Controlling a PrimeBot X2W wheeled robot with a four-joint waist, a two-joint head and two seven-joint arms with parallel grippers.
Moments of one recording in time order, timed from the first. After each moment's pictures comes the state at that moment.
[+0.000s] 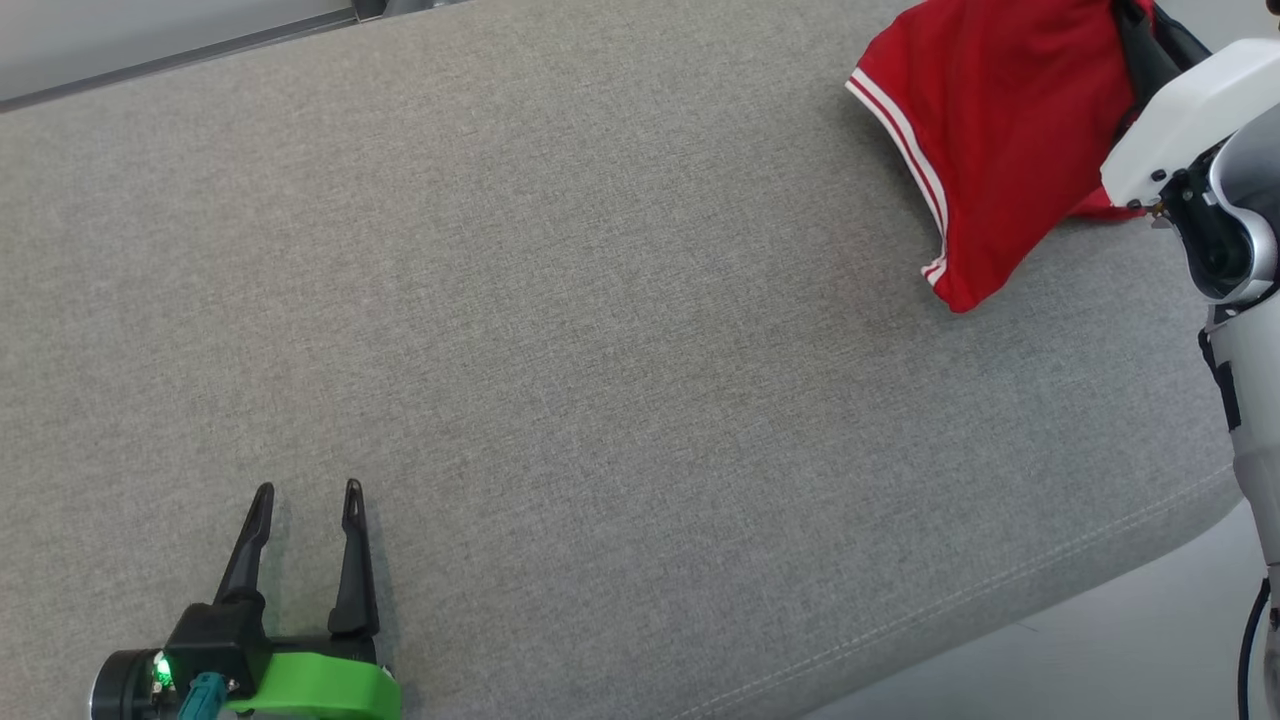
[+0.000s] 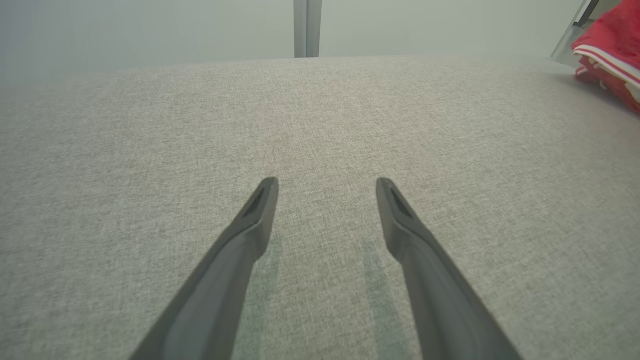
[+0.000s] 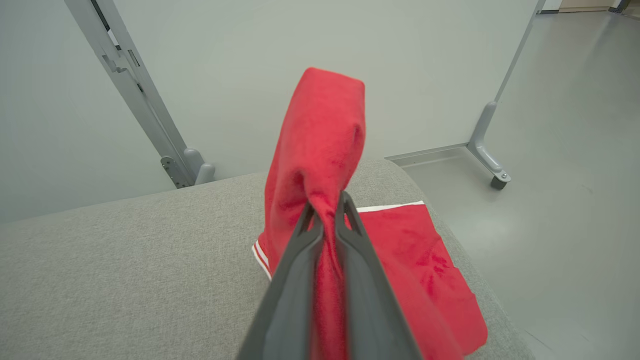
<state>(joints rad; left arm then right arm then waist) 0.04 0.05 0.00 0.11 -0.10 -0.07 -0.26 -0.85 -0.33 0.07 0.50 0.44 0.13 0.23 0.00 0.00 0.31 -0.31</state>
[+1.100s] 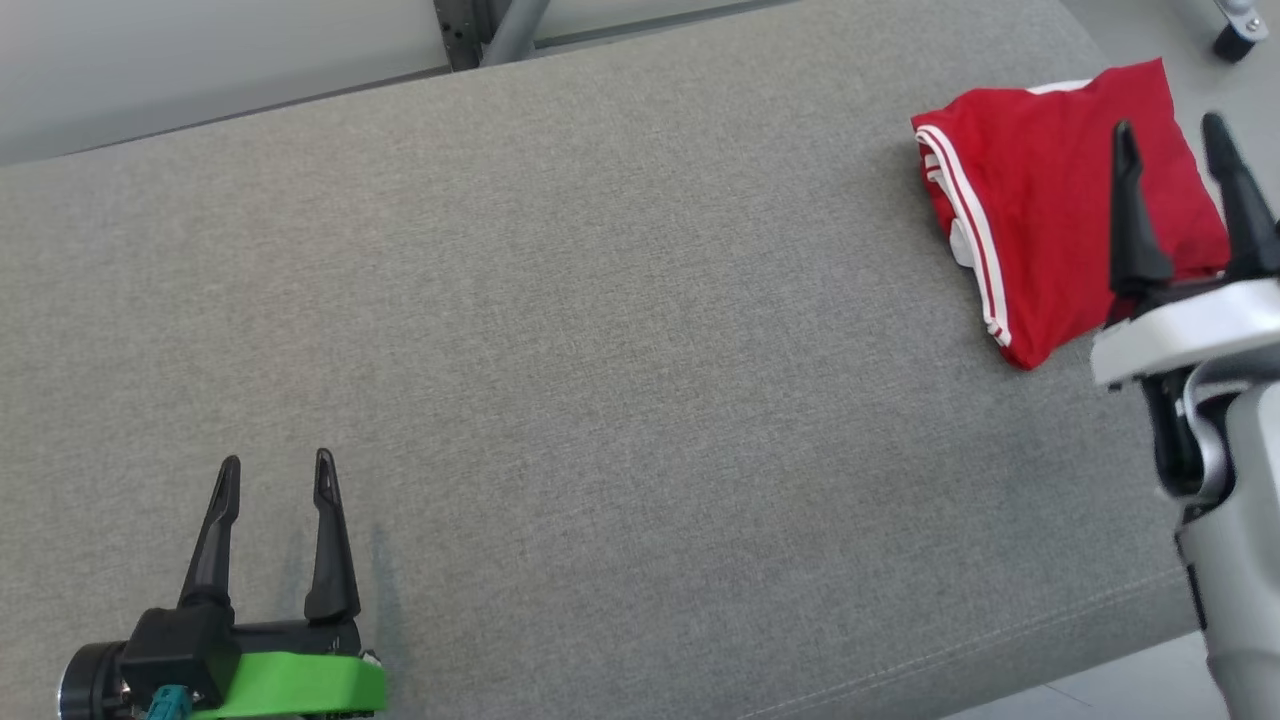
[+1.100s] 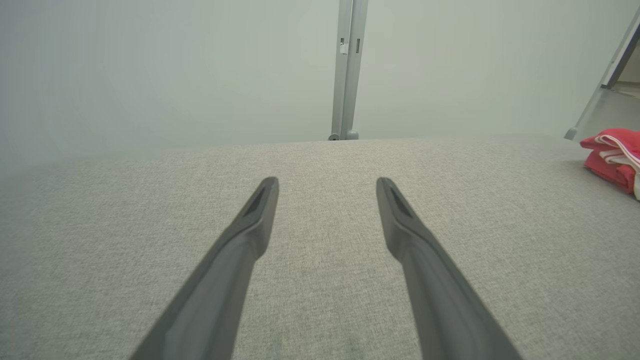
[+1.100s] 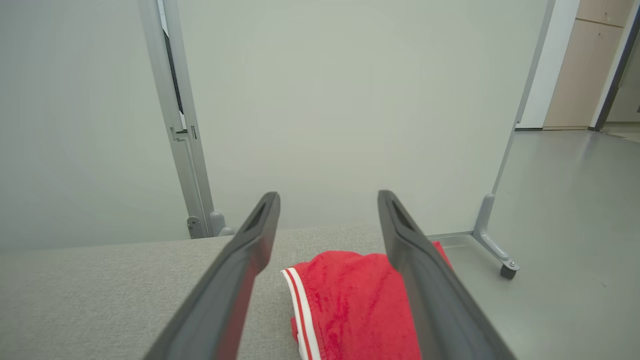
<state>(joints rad) 0.05 0.05 0.01 -0.01 -0.13 -0.04 -0.26 -0.53 -0.30 0.00 0.29 0.29 0.13 -0.19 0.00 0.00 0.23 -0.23</state>
